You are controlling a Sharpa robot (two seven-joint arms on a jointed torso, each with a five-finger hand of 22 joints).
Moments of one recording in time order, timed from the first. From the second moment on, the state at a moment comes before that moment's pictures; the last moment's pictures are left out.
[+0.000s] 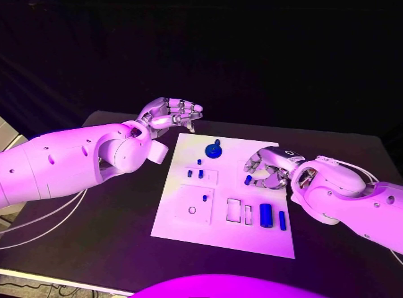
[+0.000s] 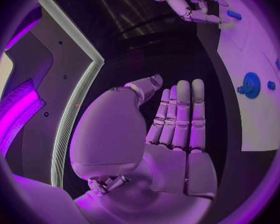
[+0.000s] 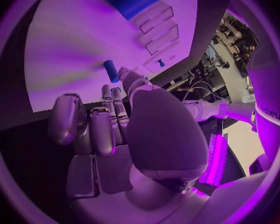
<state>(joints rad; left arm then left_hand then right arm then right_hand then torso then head) 1.19 -0.93 -0.01 1.50 -0.15 -0.19 0.38 1.39 -0.23 0.60 0.04 0.10 0.88 0.21 0.24 0.34 0.93 0.14 0.45 0.13 0.95 0.07 1.07 0.42 0.17 0.85 0.17 0.76 0.87 1.17 -0.75 -0.12 1.57 -1.52 -0.27 -0.20 1.47 -0.22 0.28 0.15 0.21 0.98 0.11 0.13 0.35 0.99 0.10 0.27 0.08 1.47 0.02 1.41 1.20 0.08 1.45 0.11 1.12 1.31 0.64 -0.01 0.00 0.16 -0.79</state>
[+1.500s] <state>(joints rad) 1.19 -0.93 -0.01 1.51 -0.15 -0.18 0.37 1.39 -0.23 0.59 0.05 0.10 0.88 0.21 0.24 0.33 0.92 0.14 0.44 0.13 0.95 0.07 1.07 0.42 0.17 0.85 0.17 0.75 0.87 1.14 -0.70 -0.13 1.53 -1.58 -0.29 -0.22 1.43 -0.21 0.61 0.07 0.08 1.14 0.10 0.20 0.42 1.18 0.11 0.27 0.08 1.47 -0.04 1.43 1.23 0.04 1.46 0.07 1.38 1.31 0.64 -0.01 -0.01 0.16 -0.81</state>
